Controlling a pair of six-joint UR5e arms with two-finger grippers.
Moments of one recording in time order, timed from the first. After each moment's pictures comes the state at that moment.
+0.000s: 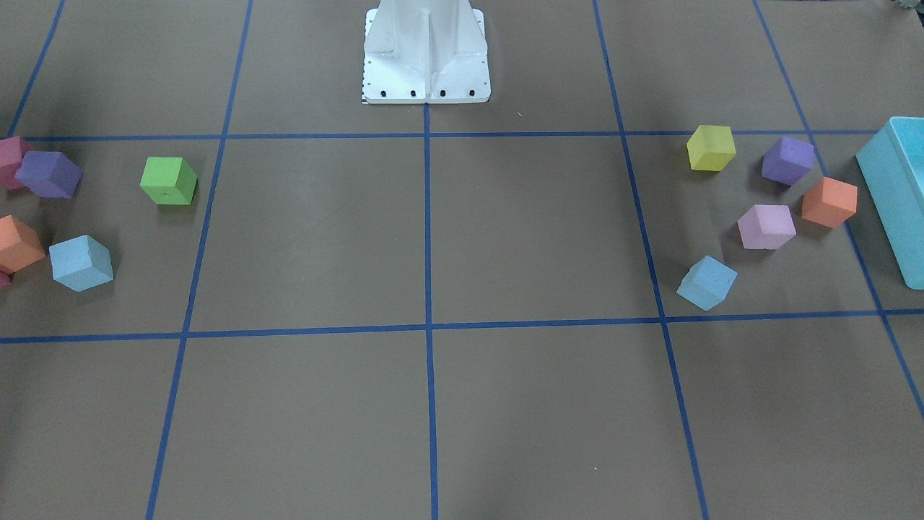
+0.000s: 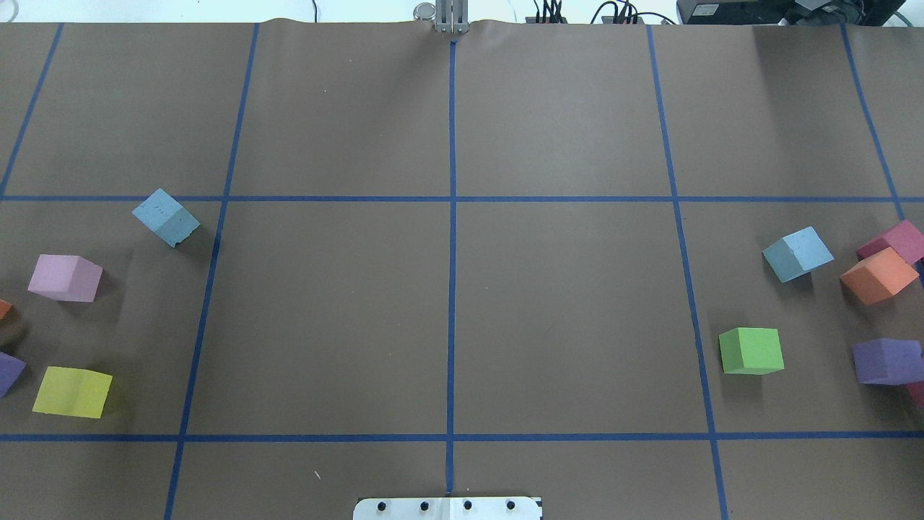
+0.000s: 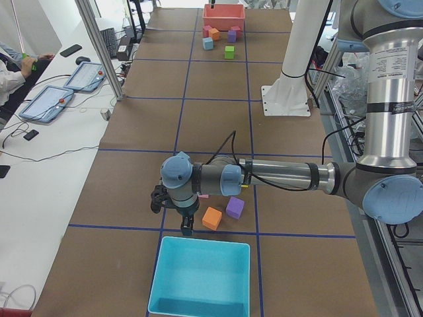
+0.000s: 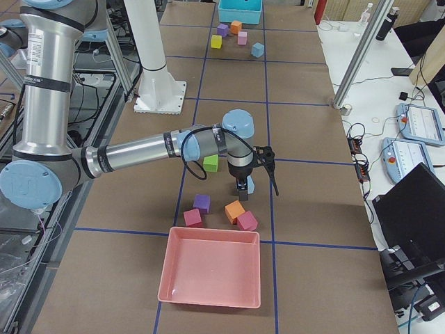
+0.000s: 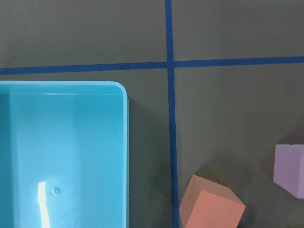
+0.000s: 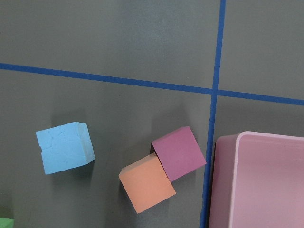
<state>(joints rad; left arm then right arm) -1.54 -1.52 -1.66 -1.51 -2.37 0.03 1.41 -1.71 1.97 -1.55 2.27 0.18</state>
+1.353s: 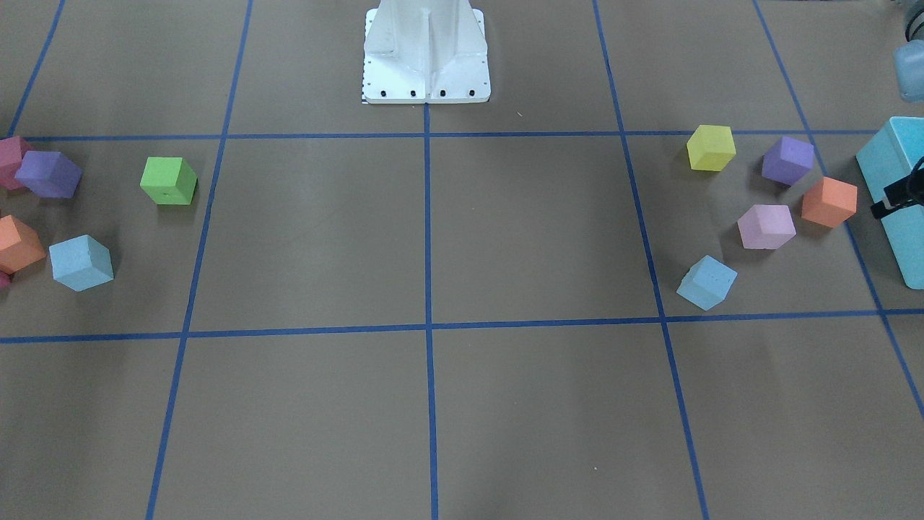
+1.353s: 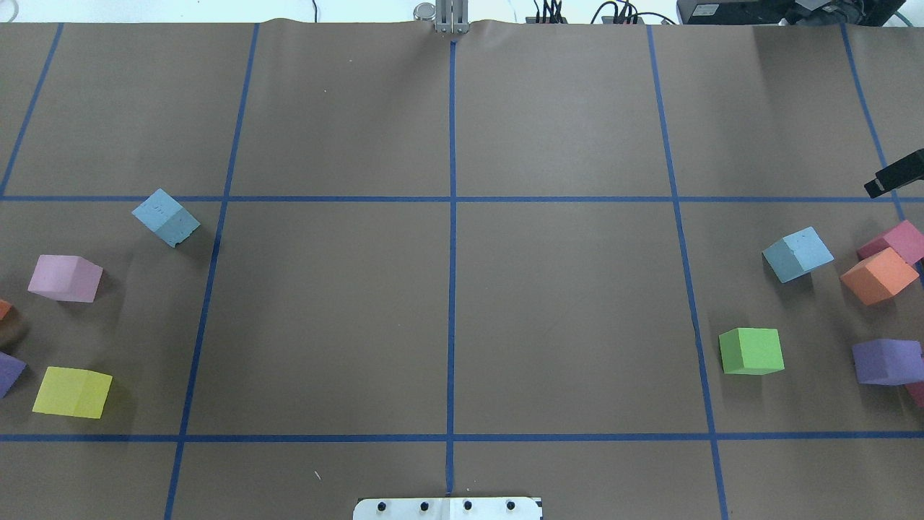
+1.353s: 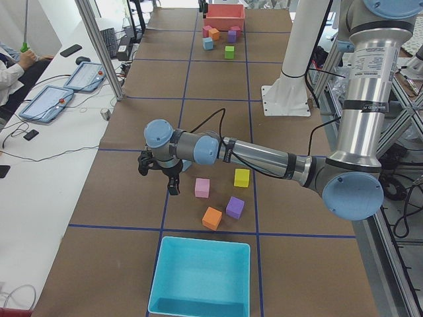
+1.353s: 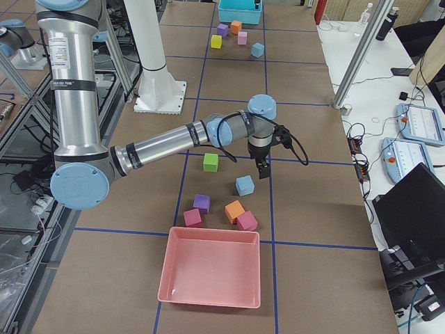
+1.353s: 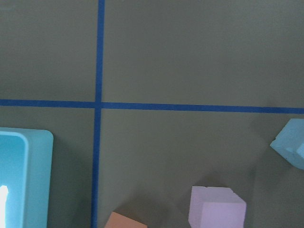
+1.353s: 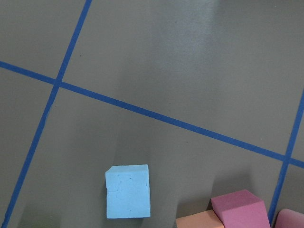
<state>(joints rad) -1.37 -1.67 -1.70 -1.54 -2.44 -0.32 1.26 -1.52 1.88 -1.55 2.29 0.13</state>
